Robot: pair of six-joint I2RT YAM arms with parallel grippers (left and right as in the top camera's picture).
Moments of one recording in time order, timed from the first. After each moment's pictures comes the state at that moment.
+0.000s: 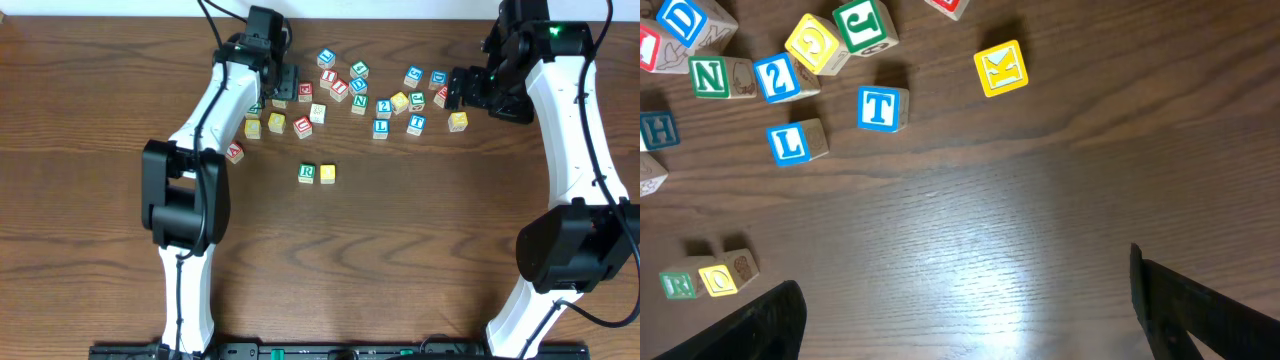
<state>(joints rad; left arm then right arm) -0.24 2.27 1.91 -0.73 0.00 -0.12 0.02 1.98 1.99 -1.36 -0.07 0.23</state>
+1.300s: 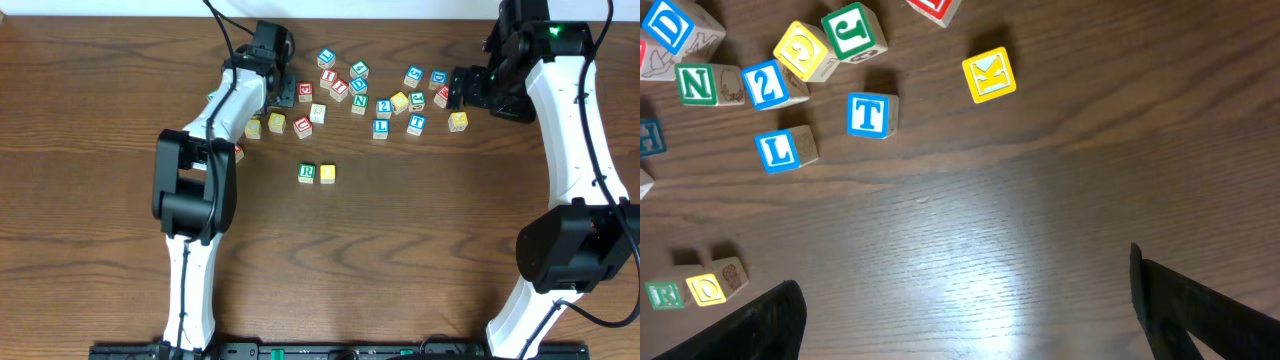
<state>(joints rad) -0.24 2.36 1.91 -0.66 -0.04 -0.10 0.02 1.98 1.99 -1.35 -0.04 0.23</state>
